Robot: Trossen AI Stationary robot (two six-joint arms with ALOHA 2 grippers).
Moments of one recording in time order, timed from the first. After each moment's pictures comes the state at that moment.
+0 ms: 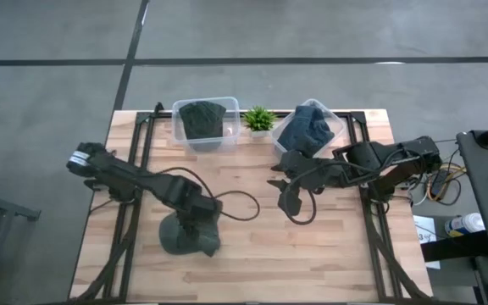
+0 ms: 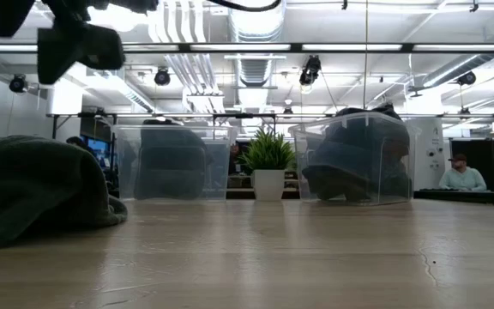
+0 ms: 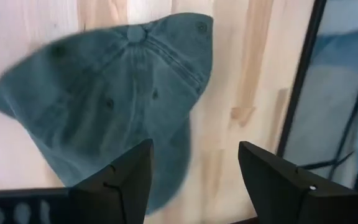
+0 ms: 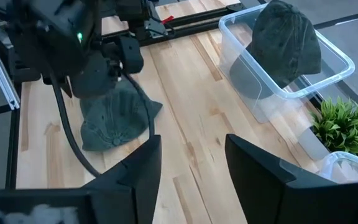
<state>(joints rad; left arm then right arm) -0.33 1.54 1.31 -1.14 0.32 -0.43 0.30 1.55 1.82 -1.02 0.45 0.46</state>
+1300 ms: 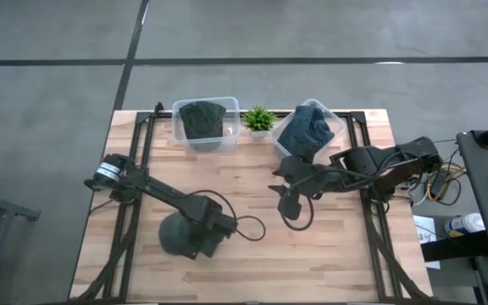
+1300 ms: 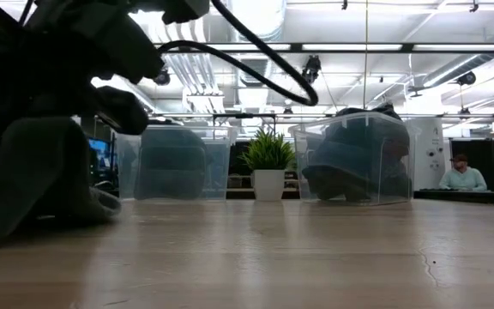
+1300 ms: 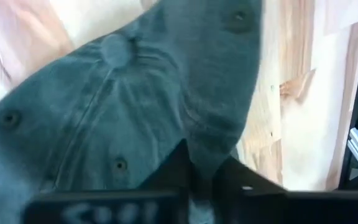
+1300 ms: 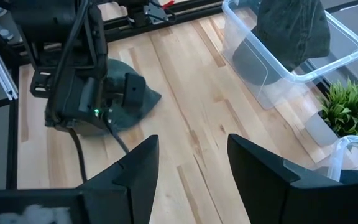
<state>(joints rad) -0.36 1.82 1.31 -1.08 0.34 -0.01 0.31 1.55 1.76 -1.01 0.44 0.51</state>
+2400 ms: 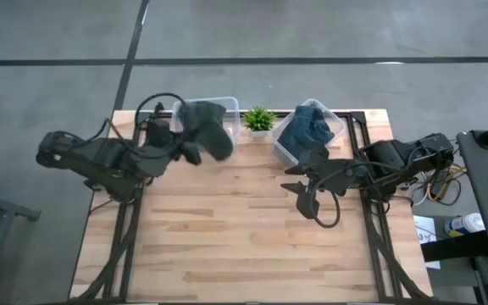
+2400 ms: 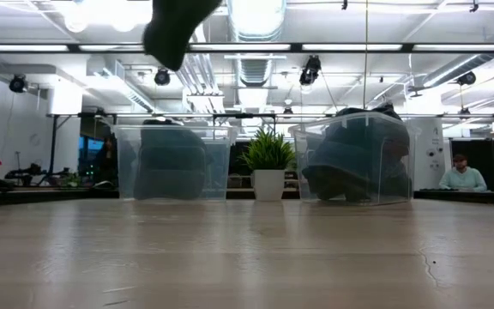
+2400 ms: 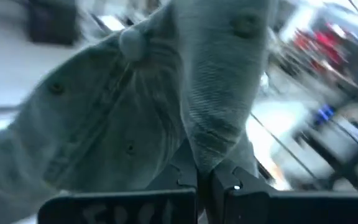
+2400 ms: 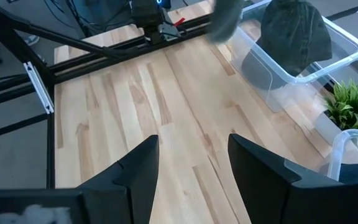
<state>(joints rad) -0.27 1.14 1.40 -0.76 -1.05 -0.95 0.36 1.44 1.76 -1.04 0.44 0.57</state>
